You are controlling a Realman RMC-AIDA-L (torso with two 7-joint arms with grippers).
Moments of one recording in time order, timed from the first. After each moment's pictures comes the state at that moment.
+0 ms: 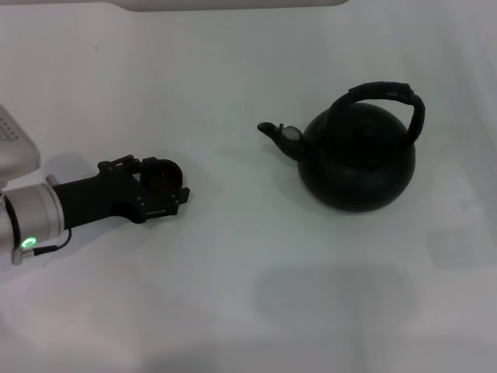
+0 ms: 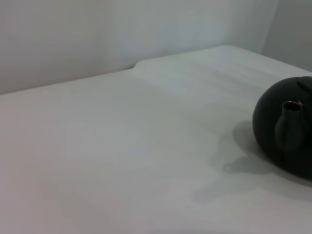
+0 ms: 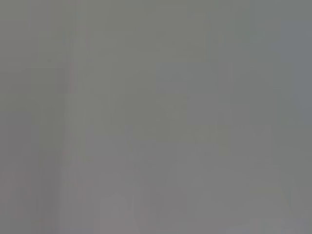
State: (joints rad) left arm -0.37 -2.07 1.14 0.46 1.62 1.10 -1.17; right arm 0.15 2.01 -1.16 -0.25 -0.44 -1.35 0.35
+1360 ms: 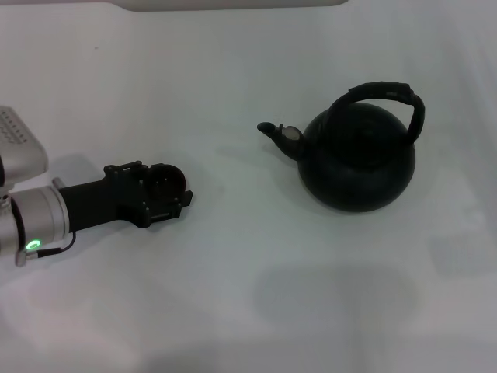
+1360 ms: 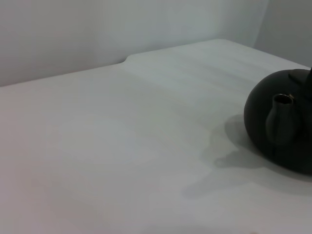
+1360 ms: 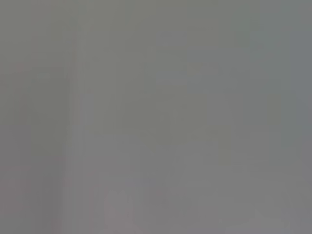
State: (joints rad) left arm -0.38 -2.07 1.16 0.45 1.62 1.09 -1.17; right arm 0.13 2.01 -1.16 -0.25 -0.44 -1.37 0.35
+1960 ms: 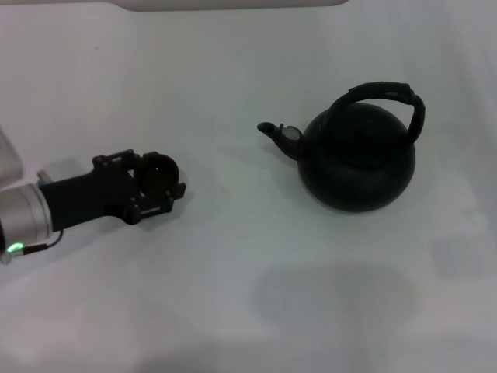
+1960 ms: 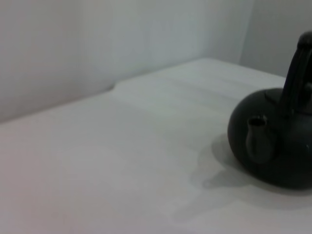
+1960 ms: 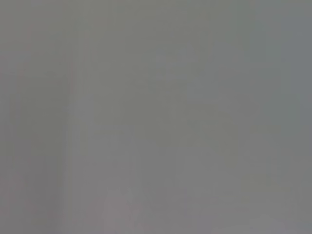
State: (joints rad) left arm -0.29 -2.08 1.16 0.59 1.59 1.17 -1.12; right arm 0.12 2.01 -1.16 -0.25 -0.44 -1.38 0.36
